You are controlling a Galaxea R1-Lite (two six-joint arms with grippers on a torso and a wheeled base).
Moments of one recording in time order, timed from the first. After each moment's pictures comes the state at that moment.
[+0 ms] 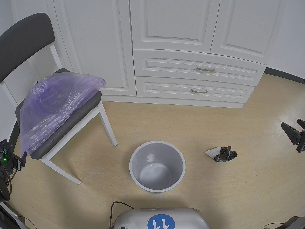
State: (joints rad) left arm 0.65 1.67 -0.09 -1.34 -0.24 0.71; right arm -0.03 0.91 -0.43 -0.40 0.11 0.02
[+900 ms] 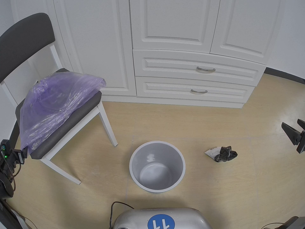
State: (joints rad) left arm 0.64 1.86 -0.12 -1.53 -0.19 0.29; right arm -0.03 0.91 -0.43 -0.40 0.11 0.02
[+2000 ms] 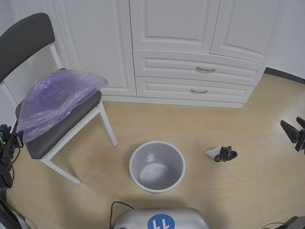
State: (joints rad) left arm 0.57 1.83 -0.26 -1.53 -0.19 0.17; right arm -0.03 0.94 -0.39 -0.51 0.12 0.02
